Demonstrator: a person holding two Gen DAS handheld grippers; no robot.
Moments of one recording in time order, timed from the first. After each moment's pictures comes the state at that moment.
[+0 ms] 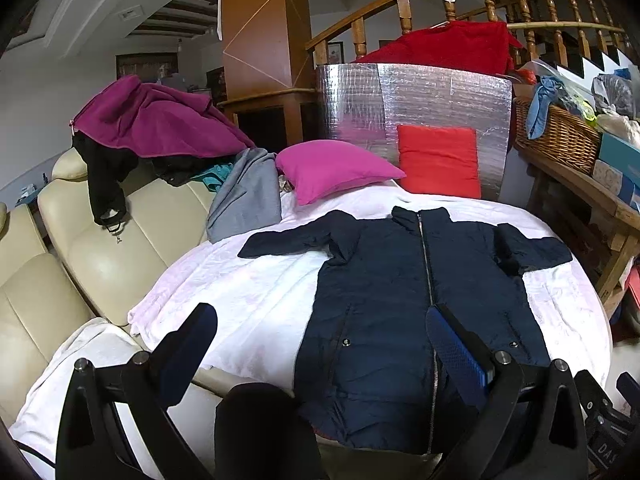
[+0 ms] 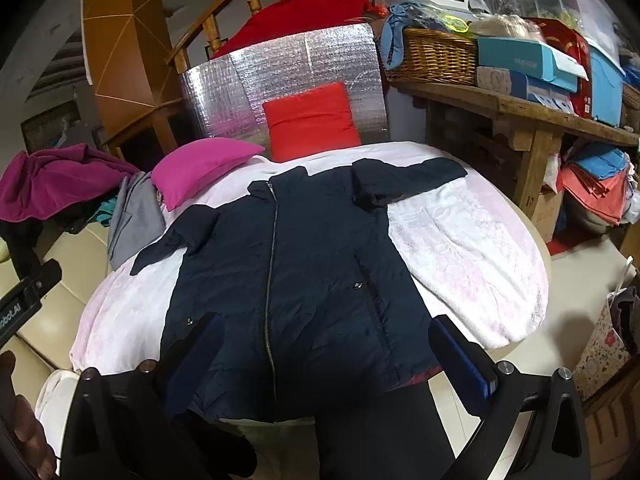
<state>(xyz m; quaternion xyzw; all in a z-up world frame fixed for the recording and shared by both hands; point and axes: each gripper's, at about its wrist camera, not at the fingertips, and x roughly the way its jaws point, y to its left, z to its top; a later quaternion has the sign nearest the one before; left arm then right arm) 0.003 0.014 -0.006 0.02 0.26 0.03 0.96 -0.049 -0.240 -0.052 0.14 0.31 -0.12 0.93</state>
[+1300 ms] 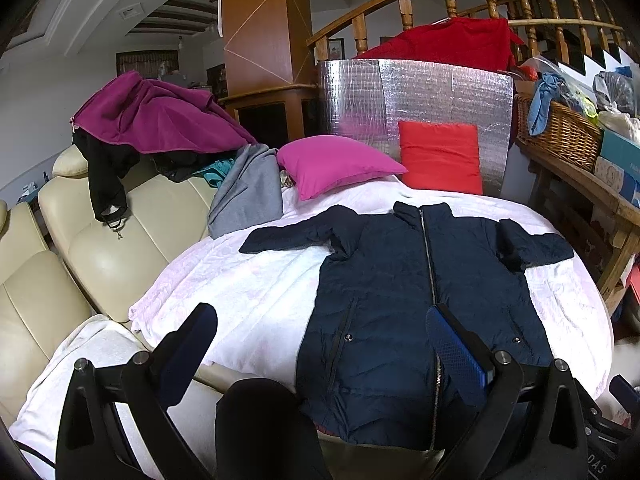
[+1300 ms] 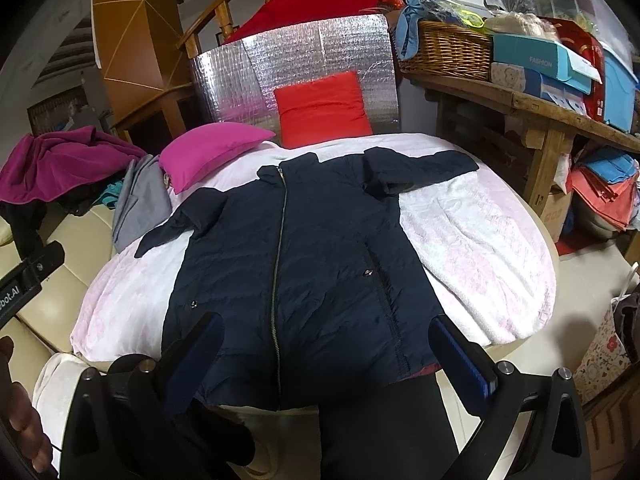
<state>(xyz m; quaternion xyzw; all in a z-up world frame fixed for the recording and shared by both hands) 0.001 0.015 -0.012 0.02 0.27 0.03 0.96 -0.043 -0.231 -0.062 0.13 0.33 -0.10 0.93</state>
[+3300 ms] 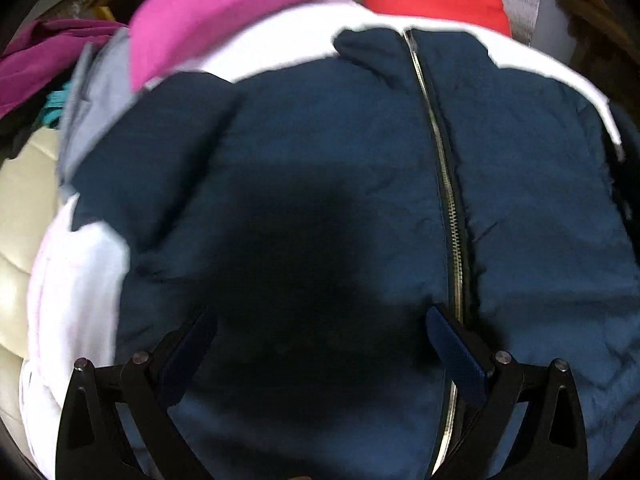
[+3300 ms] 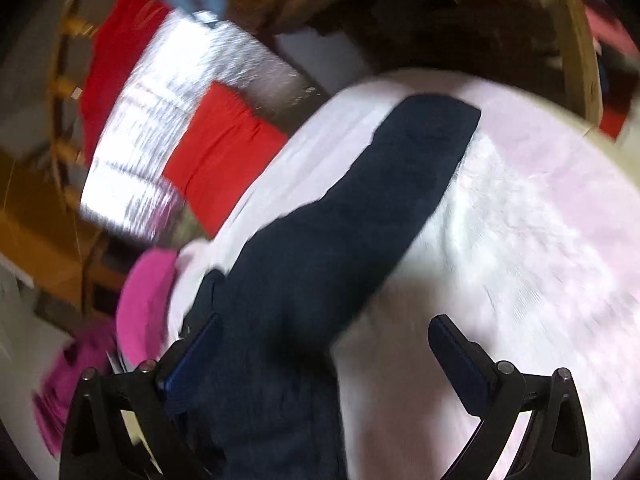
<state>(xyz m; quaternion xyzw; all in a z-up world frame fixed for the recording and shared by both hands) 0.382 -0.139 -0.244 0.09 0.53 0.01 0.84 0.272 -0.609 -0.199 0.47 0.32 -0.10 0.82</state>
